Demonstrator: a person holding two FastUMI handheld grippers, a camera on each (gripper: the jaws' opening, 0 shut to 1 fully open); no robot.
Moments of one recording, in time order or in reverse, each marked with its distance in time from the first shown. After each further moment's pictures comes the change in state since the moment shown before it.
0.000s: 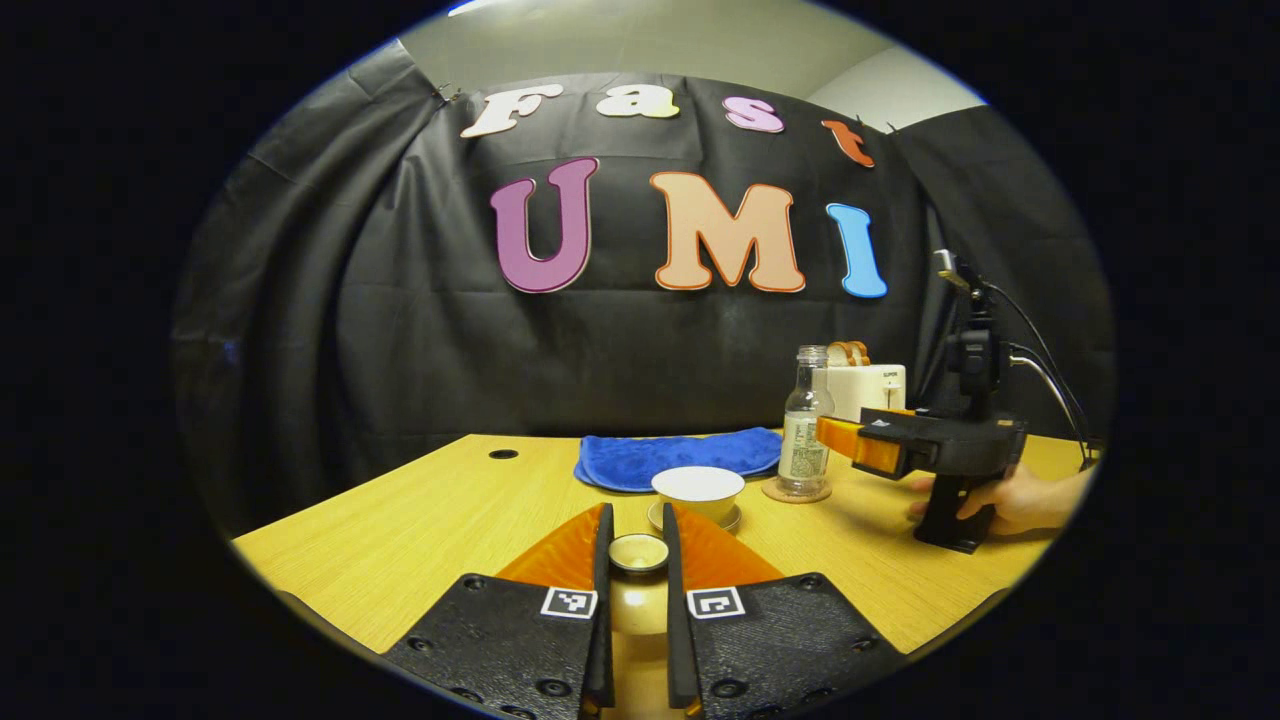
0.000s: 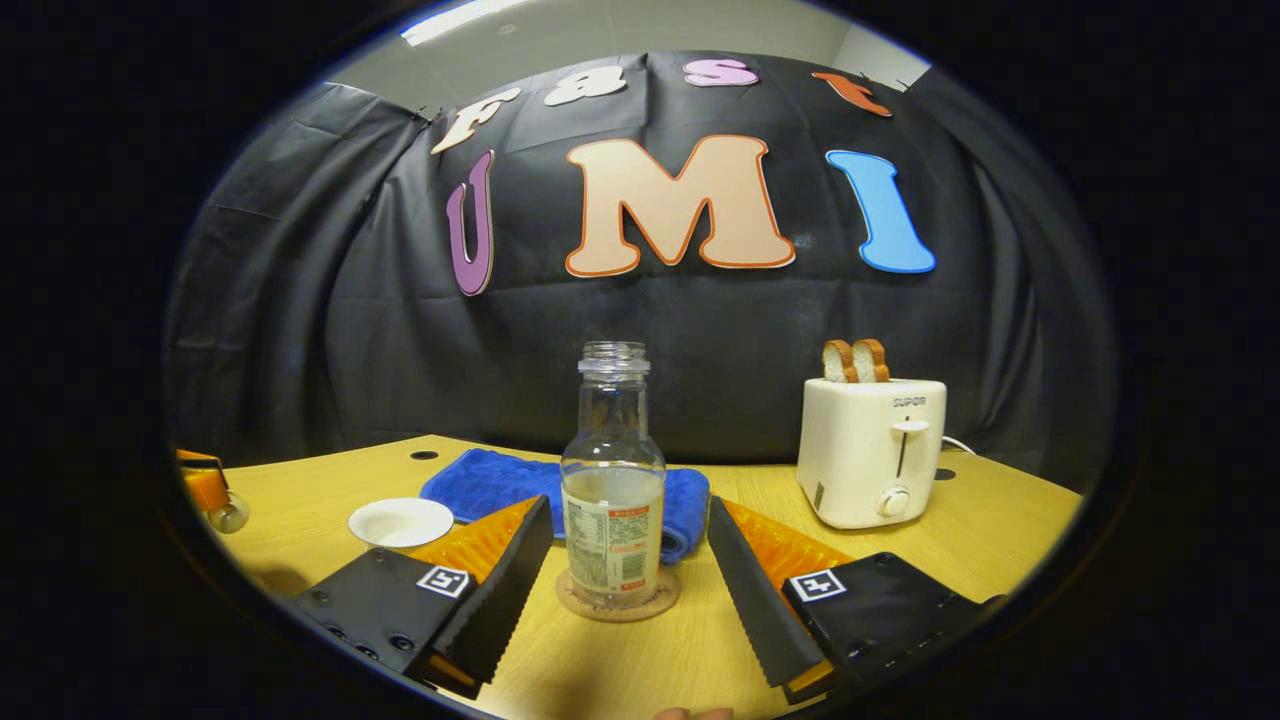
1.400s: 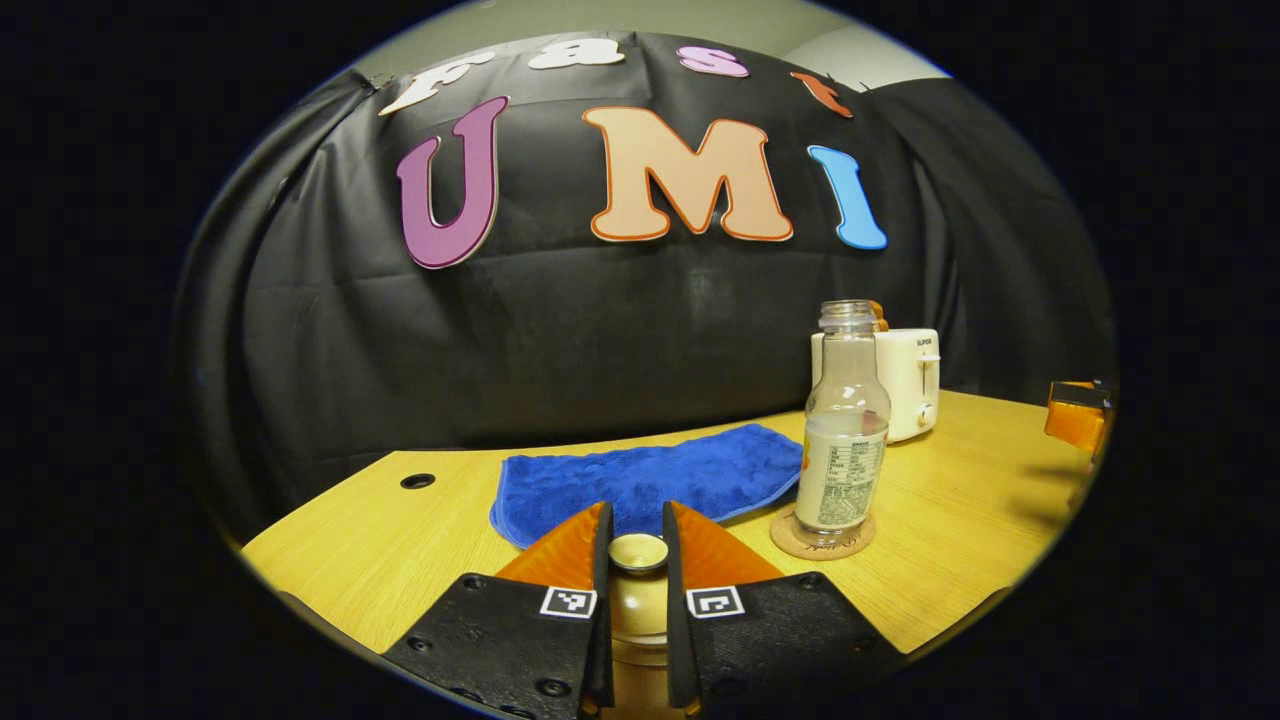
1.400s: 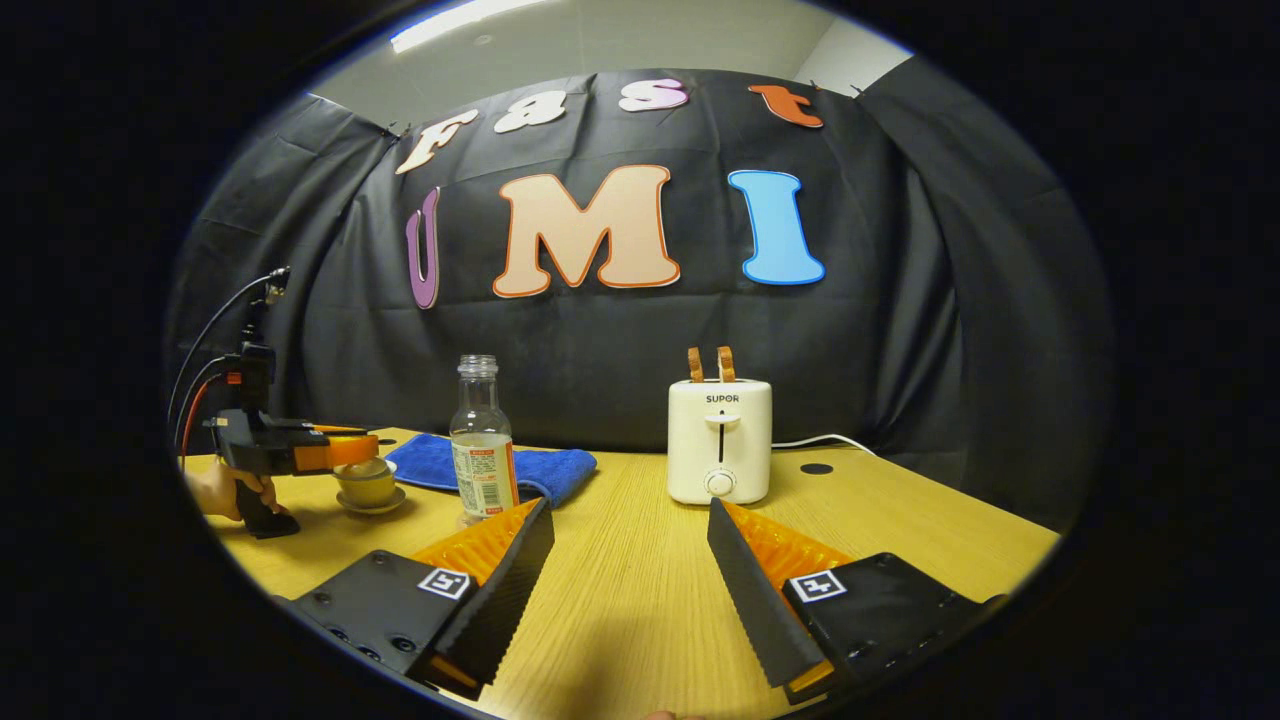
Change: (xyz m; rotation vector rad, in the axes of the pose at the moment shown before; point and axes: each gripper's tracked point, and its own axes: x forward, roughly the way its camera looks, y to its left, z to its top) left arm 0.162 -0.042 -0.015 0.085 0.092 -0.066; right arm -0.100 -0.127 0.007 -0.002 -0.017 -0.105
